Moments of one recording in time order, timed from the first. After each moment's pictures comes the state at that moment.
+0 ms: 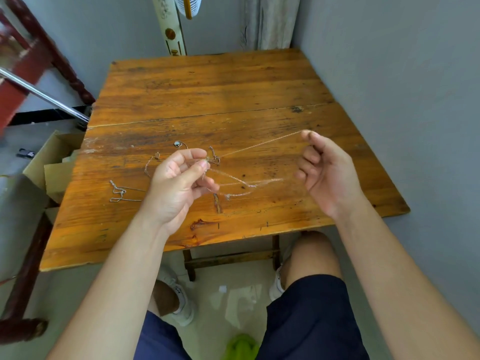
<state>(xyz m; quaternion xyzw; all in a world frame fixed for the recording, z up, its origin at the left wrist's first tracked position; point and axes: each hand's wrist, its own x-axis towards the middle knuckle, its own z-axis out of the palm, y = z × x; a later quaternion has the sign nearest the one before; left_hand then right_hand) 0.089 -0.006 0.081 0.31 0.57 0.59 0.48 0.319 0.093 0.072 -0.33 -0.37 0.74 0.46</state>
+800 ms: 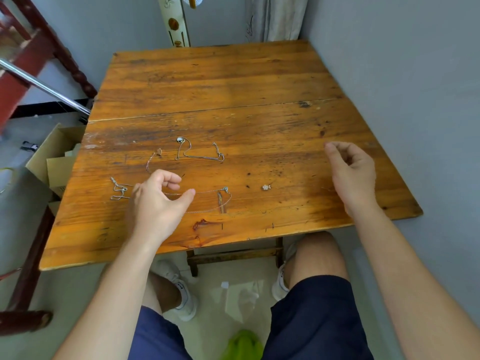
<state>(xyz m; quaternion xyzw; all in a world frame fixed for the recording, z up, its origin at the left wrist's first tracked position) 0.060 -0.027 0.042 0.41 0.84 0.32 0.11 0.344 0.122 0.023 -0.58 -0.54 0.39 0.46</state>
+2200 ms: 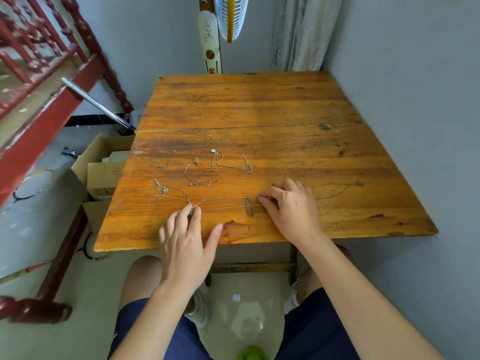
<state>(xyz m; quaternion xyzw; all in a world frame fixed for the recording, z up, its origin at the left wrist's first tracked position) 0.069 -0.097 -0.011 0.51 0.85 0.15 -0.04 0.245 0.055 -0.001 -0.47 -0.85 0.08 0.22</state>
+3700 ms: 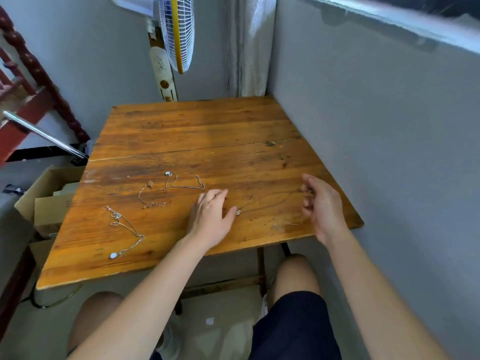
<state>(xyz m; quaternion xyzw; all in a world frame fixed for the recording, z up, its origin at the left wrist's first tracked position) 0.144 0.017 0.025 0.61 0.74 0.24 0.12 0.368 0.076 0.061 -0.53 -0.38 0.58 0.49</state>
